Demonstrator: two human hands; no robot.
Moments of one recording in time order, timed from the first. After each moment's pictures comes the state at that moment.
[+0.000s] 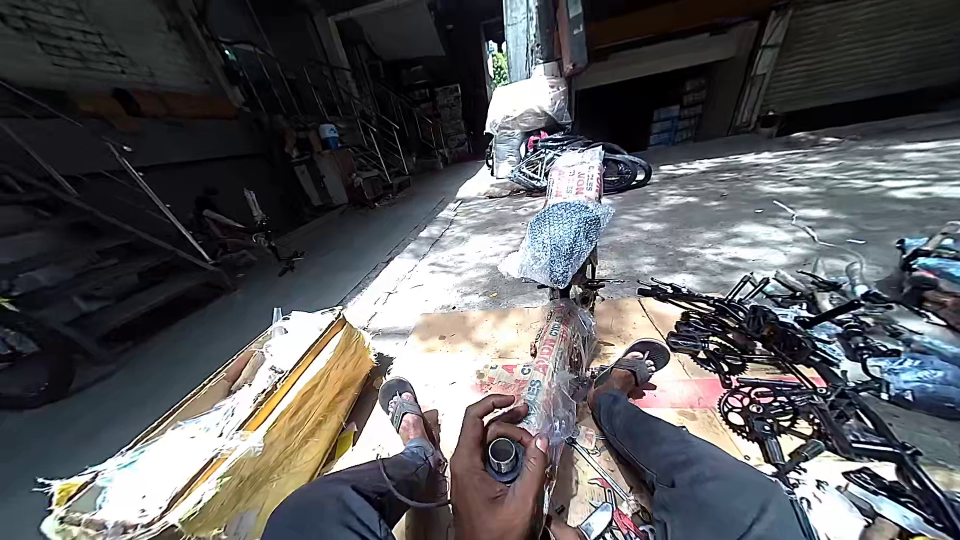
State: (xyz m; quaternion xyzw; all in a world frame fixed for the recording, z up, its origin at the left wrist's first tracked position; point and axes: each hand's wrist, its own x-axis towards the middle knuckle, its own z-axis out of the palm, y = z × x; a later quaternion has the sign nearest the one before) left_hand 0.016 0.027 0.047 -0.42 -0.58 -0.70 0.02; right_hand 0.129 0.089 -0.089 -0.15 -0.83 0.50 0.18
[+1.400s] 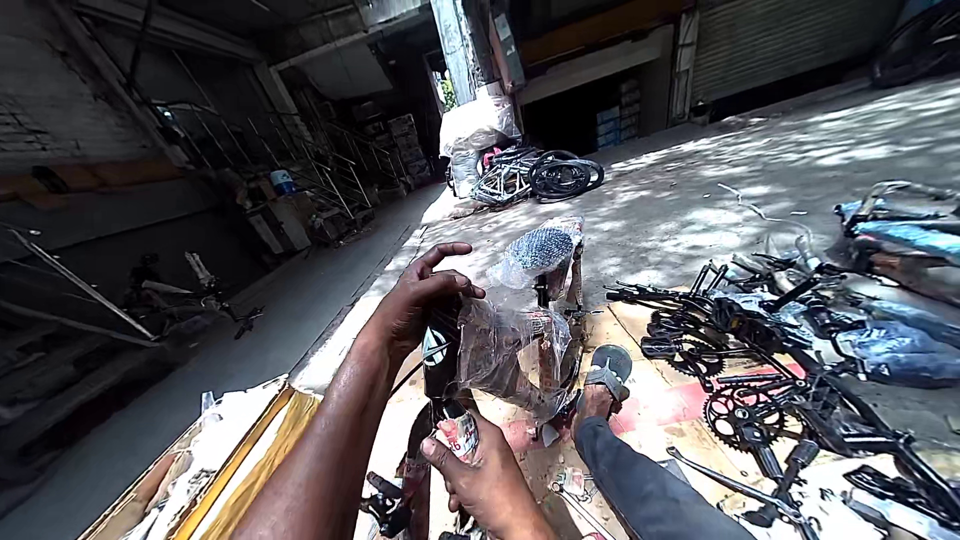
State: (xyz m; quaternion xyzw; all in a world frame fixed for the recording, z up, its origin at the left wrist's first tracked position) left_hand -0.146 0.235 0.205 -0.56 -0.53 -0.57 -0.30; right_hand 0.009 0.202 0.033 -0.12 -0.56 0.77 0.28
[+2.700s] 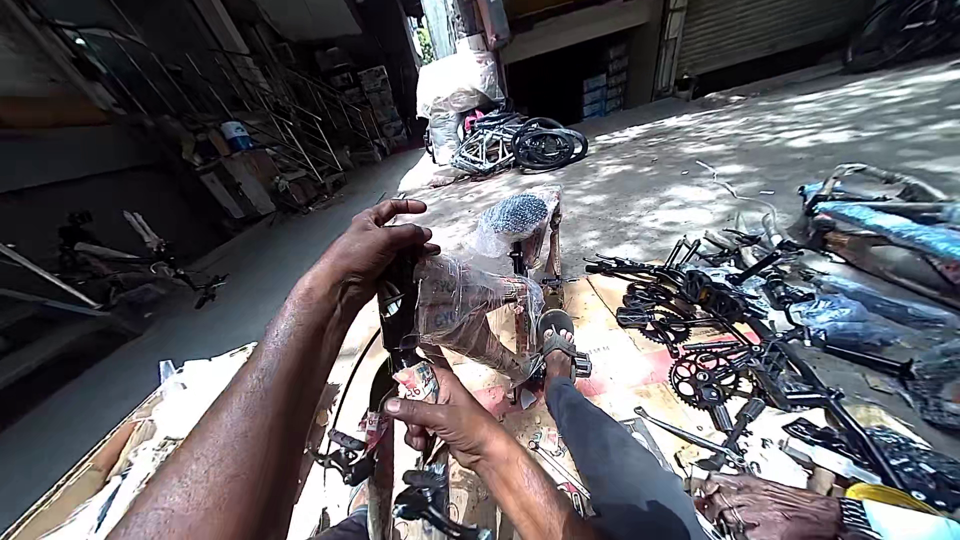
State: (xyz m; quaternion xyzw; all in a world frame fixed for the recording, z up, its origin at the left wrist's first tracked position) left_hand -0.145 0.227 0.220 -0.45 -0.67 -0.54 -0.23; right_hand -0.015 0.212 0.033 0.03 -0.46 0.87 0.19
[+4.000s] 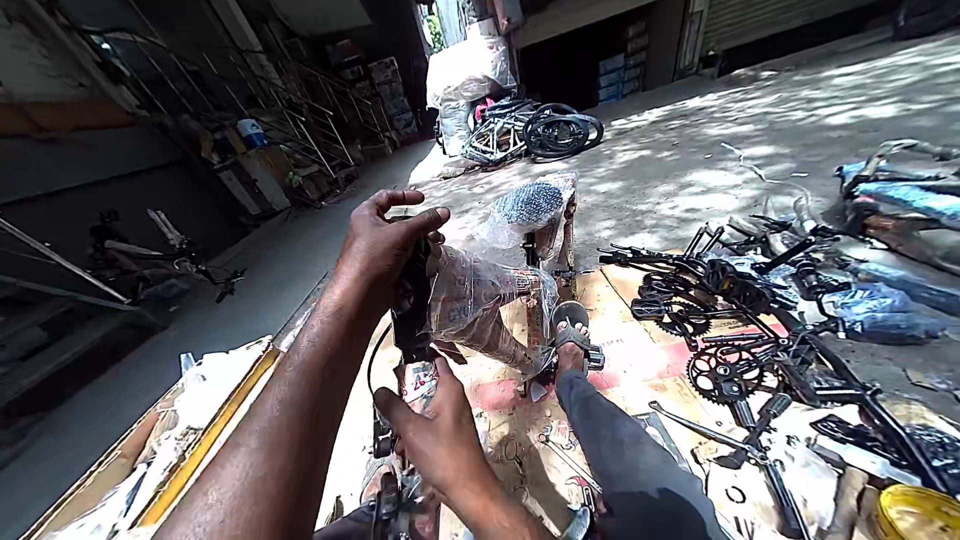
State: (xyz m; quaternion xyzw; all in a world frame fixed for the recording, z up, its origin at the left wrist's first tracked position) left_hand -0.129 0.233 0.209 -0.42 -0.68 -0.60 -0.12; right_hand -0.017 0.177 0.053 -0.19 -0.56 0.75 0.31
